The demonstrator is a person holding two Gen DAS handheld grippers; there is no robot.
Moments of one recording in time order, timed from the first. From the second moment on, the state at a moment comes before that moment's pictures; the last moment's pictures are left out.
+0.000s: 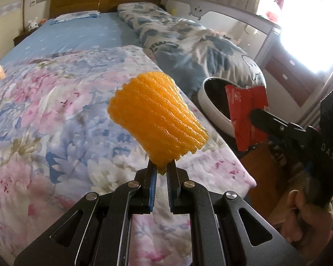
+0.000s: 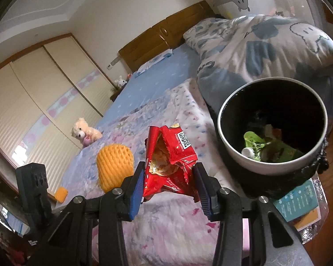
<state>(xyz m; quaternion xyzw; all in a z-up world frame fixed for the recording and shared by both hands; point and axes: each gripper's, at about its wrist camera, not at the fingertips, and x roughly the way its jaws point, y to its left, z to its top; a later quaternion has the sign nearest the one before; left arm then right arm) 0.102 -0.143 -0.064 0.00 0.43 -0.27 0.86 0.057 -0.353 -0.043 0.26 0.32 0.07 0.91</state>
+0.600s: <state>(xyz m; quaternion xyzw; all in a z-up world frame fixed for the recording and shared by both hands) 0.102 -0.187 -0.072 0.03 0.45 -0.30 0.84 0.037 -0.403 -0.044 0.28 0.30 0.04 0.91</state>
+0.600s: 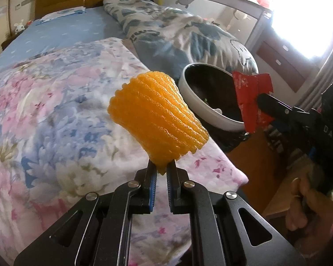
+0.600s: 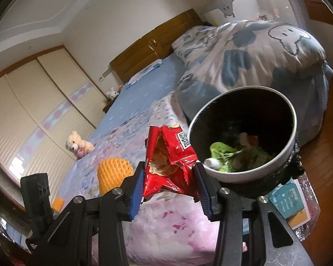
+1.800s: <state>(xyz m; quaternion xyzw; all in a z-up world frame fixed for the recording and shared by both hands) 0.136 -0.309 -0.056 0.07 0.46 -0.35 0.81 0.055 -0.492 -0.044 0.28 0.31 -0.03 0.91</state>
